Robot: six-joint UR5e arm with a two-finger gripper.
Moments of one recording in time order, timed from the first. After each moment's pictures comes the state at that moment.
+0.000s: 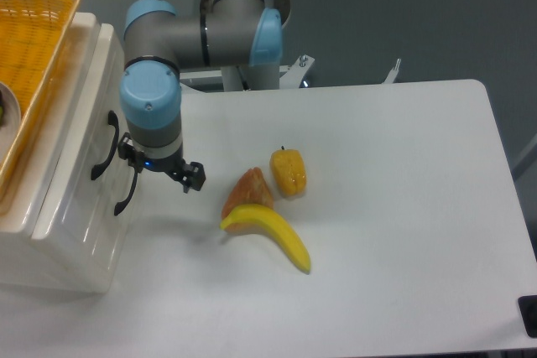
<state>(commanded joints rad) 2.16 -1.85 -1.64 -1.27 1.46 0.51</state>
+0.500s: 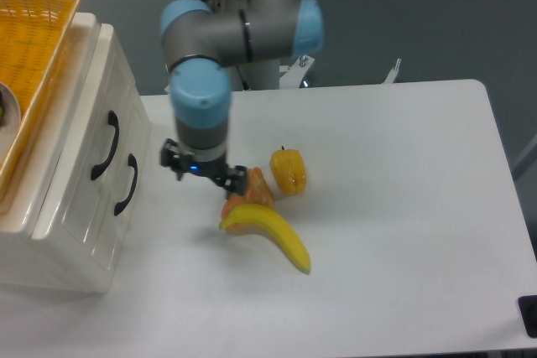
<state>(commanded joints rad) 2.37 -1.85 -1.60 -1.26 1.47 0.72</state>
